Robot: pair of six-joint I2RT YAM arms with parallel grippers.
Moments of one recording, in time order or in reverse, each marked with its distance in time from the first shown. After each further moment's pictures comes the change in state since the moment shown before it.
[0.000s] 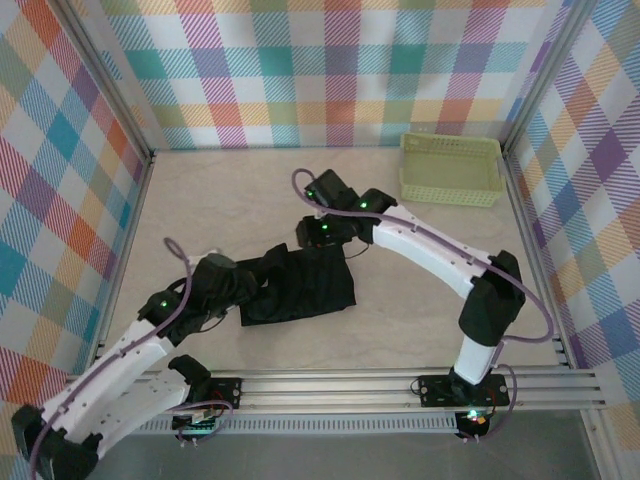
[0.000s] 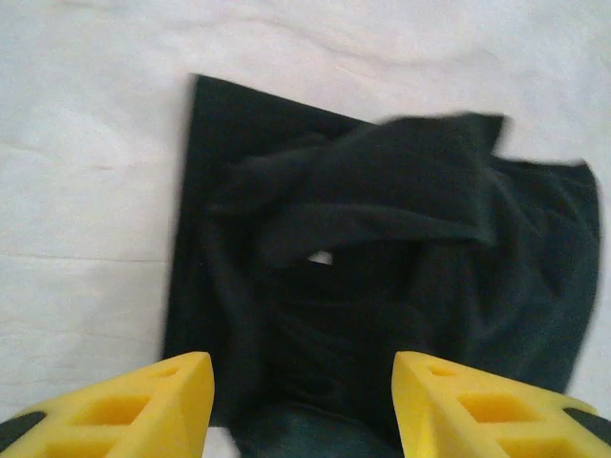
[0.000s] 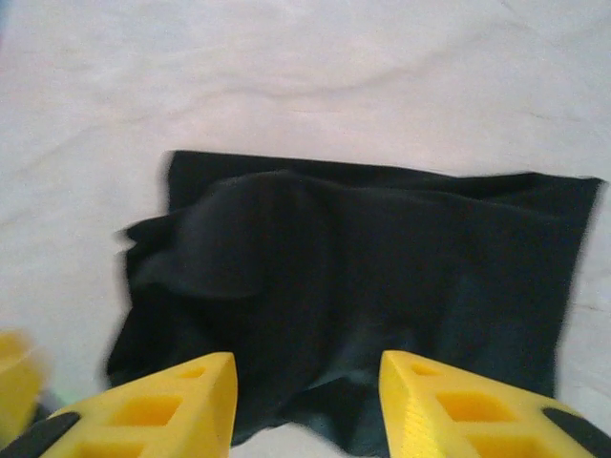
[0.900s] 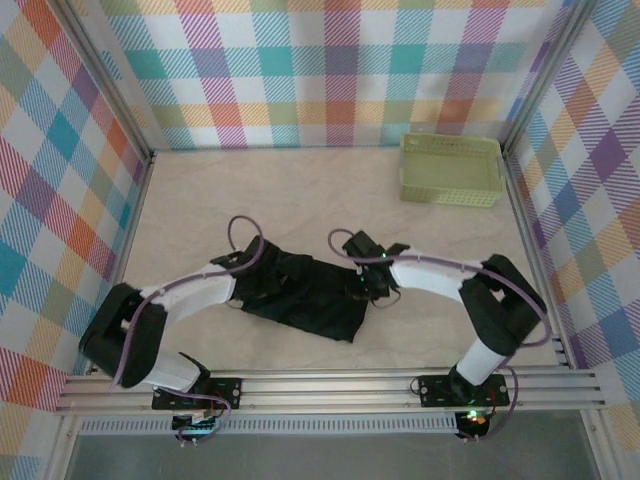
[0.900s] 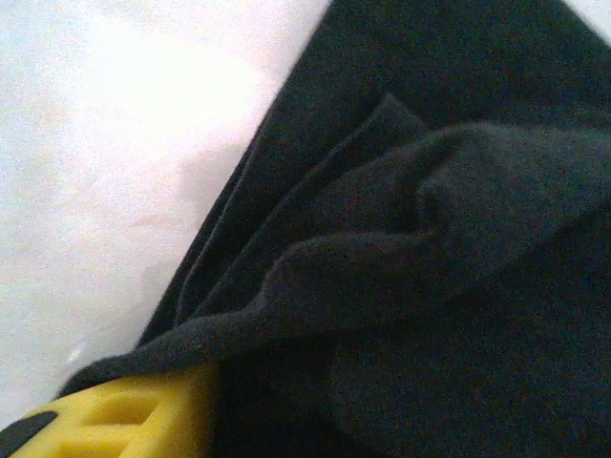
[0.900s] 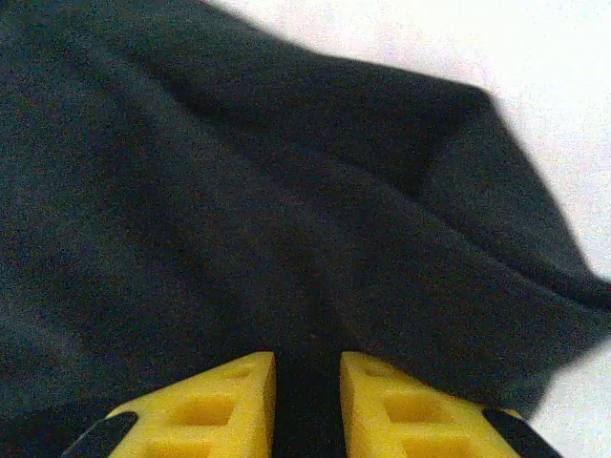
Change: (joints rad) left arm 0.088 0.669 0.052 0.322 0.081 0.138; right arm -0.030 -0.154 -0.712 0.286 0.003 0.149
